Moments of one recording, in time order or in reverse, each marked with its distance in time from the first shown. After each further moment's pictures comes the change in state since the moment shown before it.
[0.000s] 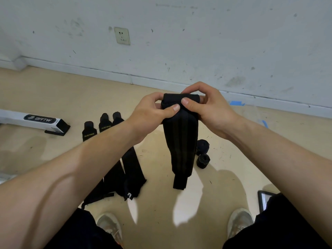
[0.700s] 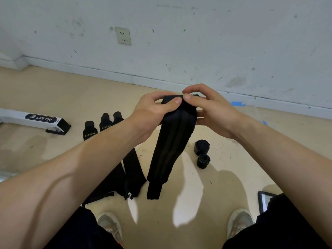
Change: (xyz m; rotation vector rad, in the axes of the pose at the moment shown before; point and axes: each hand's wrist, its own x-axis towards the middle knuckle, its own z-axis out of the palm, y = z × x) left_hand 0.002 0.000 0.004 -0.127 0.012 0.031; right_hand -0.001 -0.003 -0.008 0.043 -0.076 0.161
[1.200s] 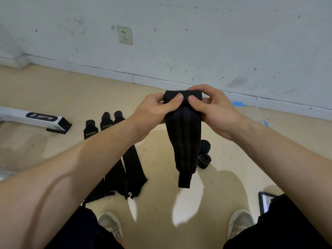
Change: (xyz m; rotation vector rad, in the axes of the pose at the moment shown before) left_hand 0.000 0.003 -0.005 0.101 -0.078 -0.026; right_hand 0.005 0.008 0.004 0.037 0.063 -0.117
